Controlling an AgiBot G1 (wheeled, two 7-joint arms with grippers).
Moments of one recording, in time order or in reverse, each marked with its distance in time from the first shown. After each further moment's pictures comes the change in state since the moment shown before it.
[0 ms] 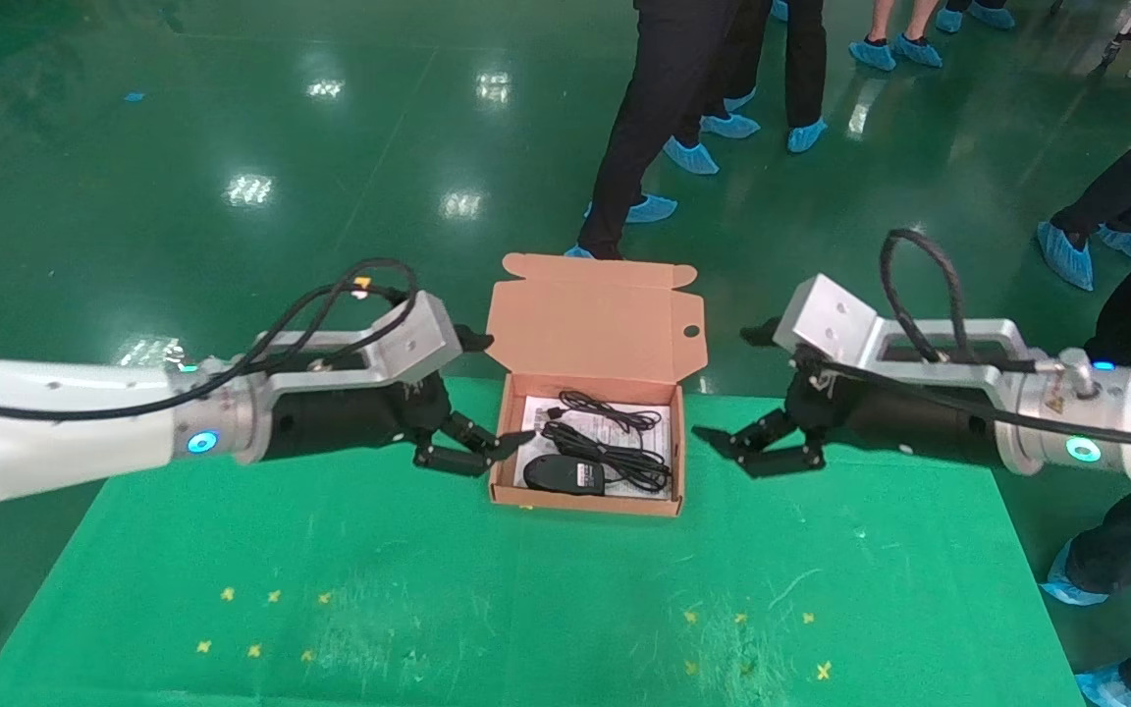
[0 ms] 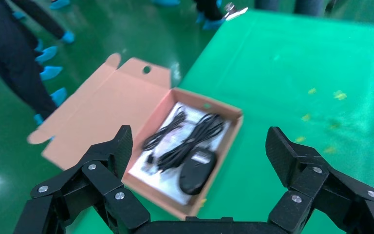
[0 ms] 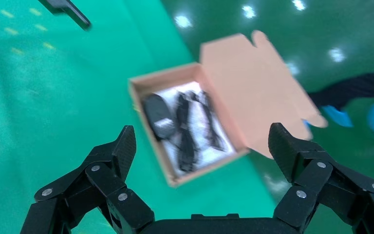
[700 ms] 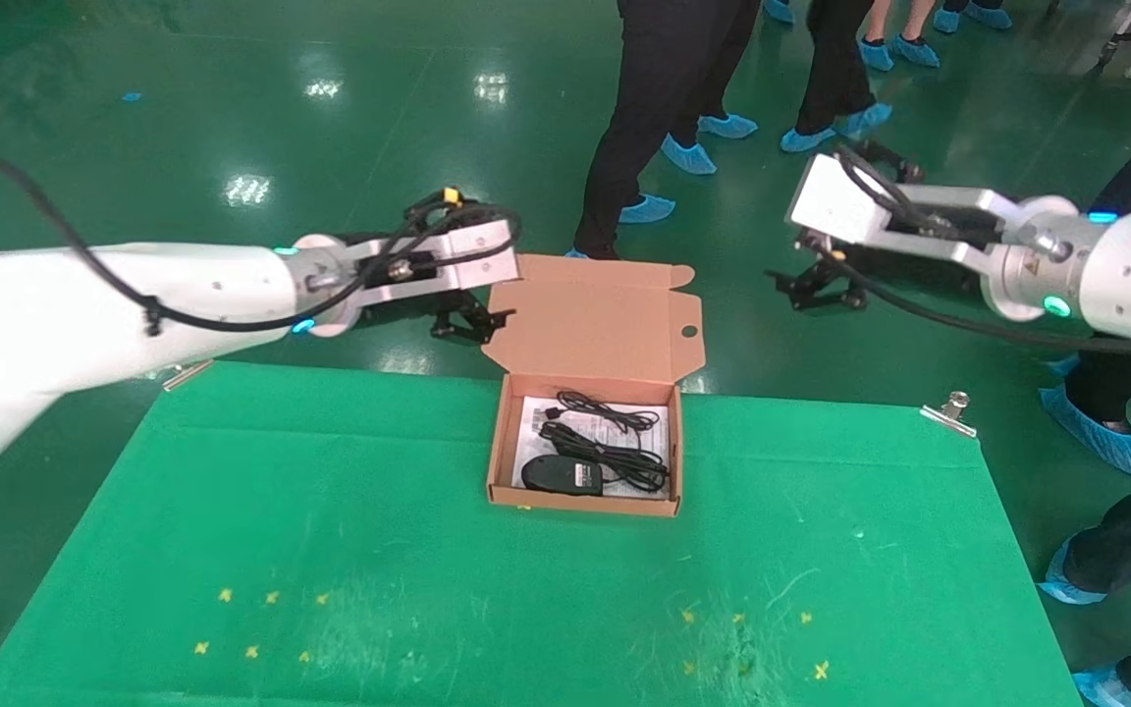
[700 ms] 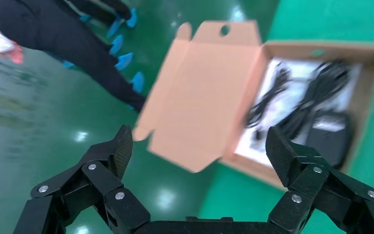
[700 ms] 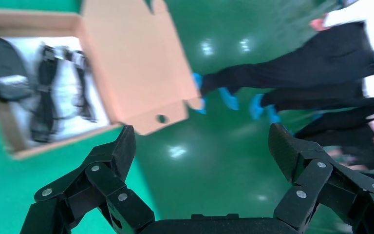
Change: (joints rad) left arm -0.204 0.184 0.293 0.150 0.297 -0.322 0.013; right arm 0.233 -0.054 -0.311 -0.033 -0.346 0.316 0.112
